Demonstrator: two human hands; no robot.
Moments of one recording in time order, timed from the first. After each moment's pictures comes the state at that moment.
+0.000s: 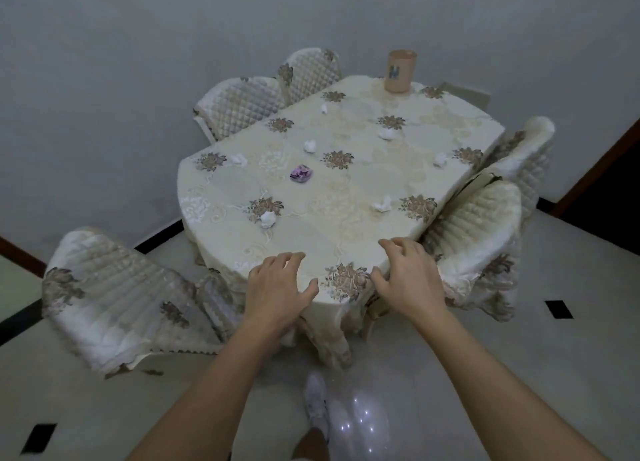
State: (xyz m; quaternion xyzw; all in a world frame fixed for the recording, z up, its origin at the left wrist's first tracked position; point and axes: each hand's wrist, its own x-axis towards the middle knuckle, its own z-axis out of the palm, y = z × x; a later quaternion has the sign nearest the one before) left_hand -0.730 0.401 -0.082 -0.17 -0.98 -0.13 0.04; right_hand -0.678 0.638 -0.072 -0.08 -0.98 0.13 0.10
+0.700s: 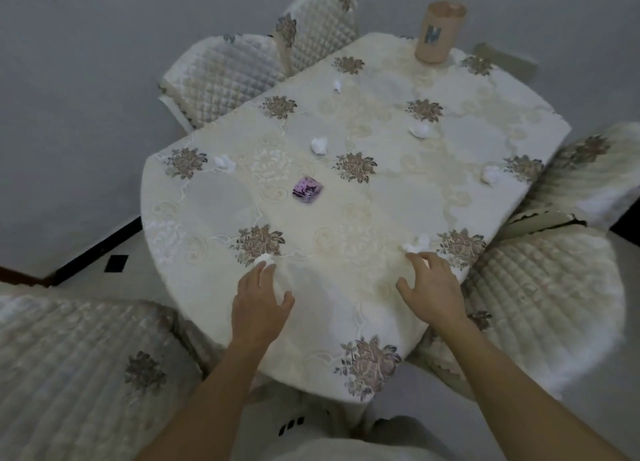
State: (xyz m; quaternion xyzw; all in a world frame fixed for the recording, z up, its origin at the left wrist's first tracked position) left_hand -0.957 0.386 -0.180 -0.05 -0.98 -0.20 -0.01; right_hand -0.915 0.692 -0.158 -0.15 -0.98 0.14 -0.04
